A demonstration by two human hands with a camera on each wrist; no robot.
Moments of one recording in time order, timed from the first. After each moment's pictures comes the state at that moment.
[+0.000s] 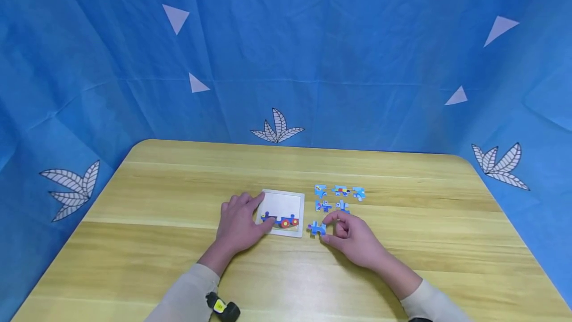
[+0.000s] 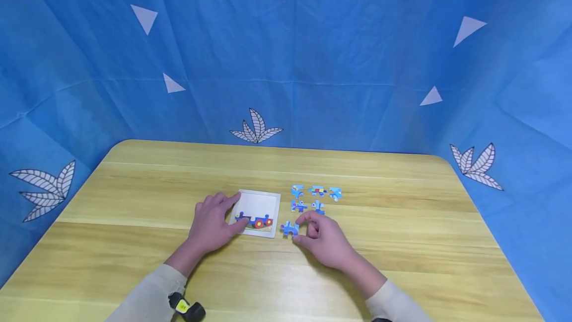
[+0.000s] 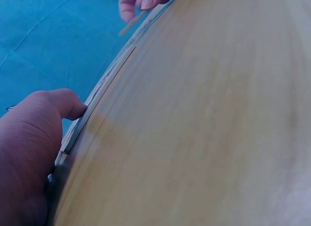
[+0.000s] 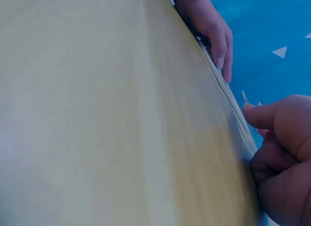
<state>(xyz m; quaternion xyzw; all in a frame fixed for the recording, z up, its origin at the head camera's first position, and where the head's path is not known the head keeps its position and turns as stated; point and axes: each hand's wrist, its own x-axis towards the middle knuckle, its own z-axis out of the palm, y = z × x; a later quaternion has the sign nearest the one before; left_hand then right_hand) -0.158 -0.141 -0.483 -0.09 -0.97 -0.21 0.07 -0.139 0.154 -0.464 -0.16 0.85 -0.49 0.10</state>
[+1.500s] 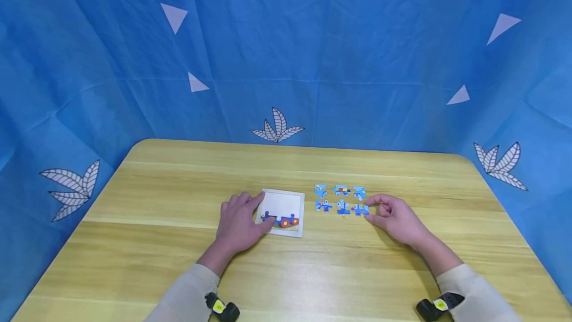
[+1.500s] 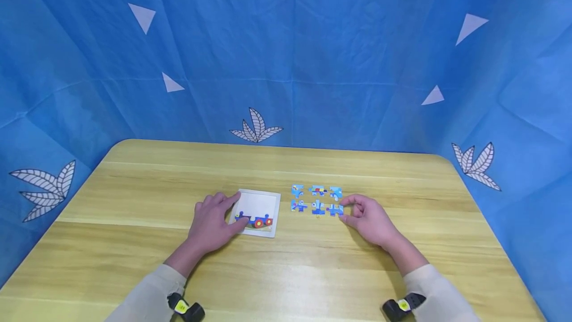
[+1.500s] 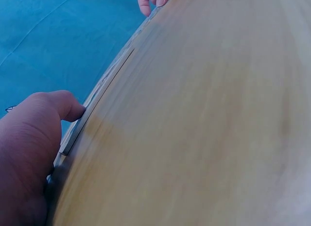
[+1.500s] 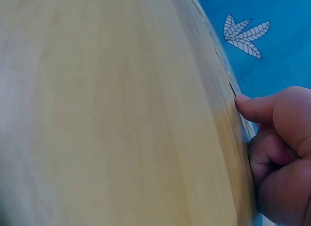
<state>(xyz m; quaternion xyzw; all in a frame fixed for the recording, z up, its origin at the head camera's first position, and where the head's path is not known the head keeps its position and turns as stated) -0.158 -0.141 -0.480 -0.08 -0.97 -0.21 0.05 -0.181 0.248 -0.462 -0.11 0.89 -0.43 0.08</state>
